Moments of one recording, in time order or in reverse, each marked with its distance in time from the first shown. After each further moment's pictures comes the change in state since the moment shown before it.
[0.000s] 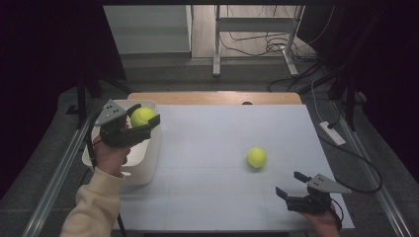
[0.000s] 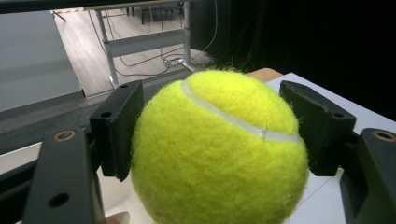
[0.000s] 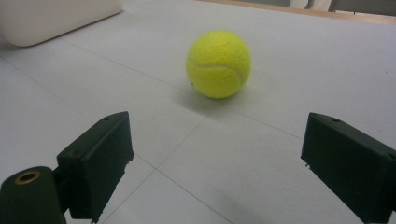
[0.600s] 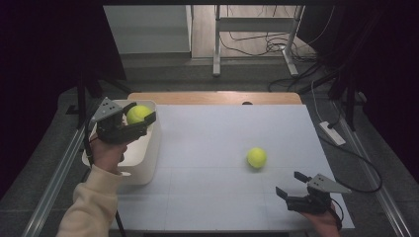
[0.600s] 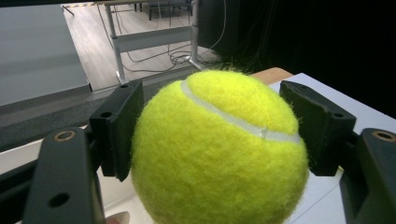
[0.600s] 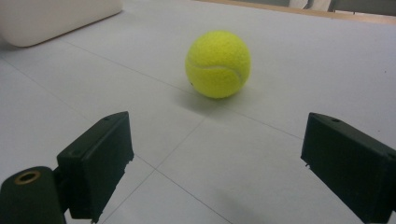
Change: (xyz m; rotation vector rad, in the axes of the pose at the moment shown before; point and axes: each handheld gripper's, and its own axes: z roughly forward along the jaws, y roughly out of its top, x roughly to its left) left arm 0.014 0.000 0.001 0.014 0.028 -0.026; right arm 0.000 0.000 0.000 0.000 0.000 0.002
